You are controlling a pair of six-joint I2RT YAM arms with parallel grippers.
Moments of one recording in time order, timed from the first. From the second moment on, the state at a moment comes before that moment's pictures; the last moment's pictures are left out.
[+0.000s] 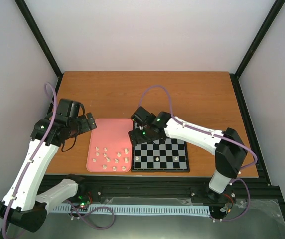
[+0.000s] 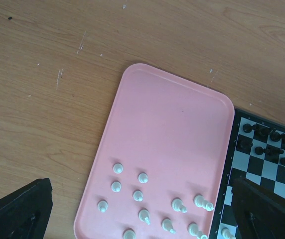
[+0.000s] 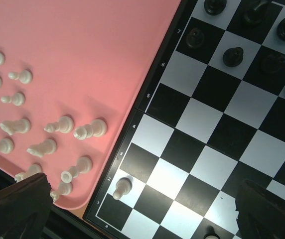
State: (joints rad) left arm -0.30 0.96 1.21 -1.22 -0.19 -0.63; right arm 0.96 1.69 1.37 -0.83 -0.03 0.57
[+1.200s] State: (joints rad) left arm -0.30 0.93 1.22 -1.22 -0.16 -0.60; right arm 1.08 2.08 1.68 -0.93 -0.13 0.57
